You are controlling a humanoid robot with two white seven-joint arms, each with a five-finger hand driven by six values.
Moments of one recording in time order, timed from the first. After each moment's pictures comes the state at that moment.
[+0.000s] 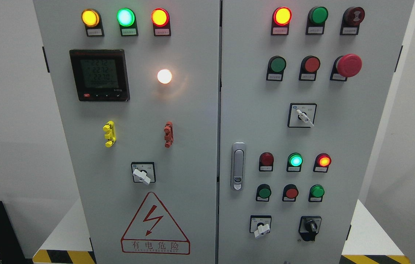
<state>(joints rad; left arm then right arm) 0.05 -0.10 -0.16 -0.07 0.12 -0.03 -0.02 0.29 0.12 0.14 -1.93 0.07 -0.27 0.02</state>
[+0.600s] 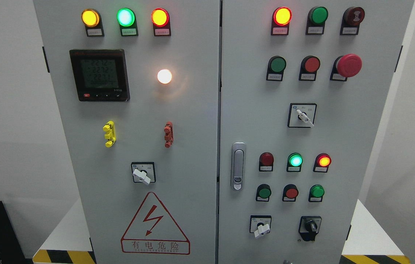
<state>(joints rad) 0.05 -0.10 -0.16 -0.07 0.12 -0.03 -0.02 0.27 0.12 0.14 -1.93 0.08 -0.28 0.03</state>
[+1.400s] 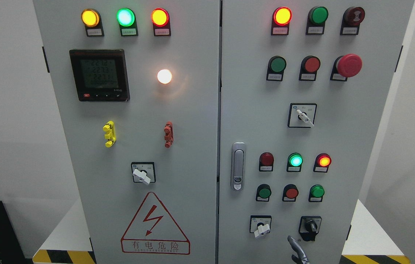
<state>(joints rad) 0.05 -0.10 -0.16 -0.07 0.12 -0.03 -0.02 0.14 0.12 0.07 -1.86 0.41 -0.46 -0.06</state>
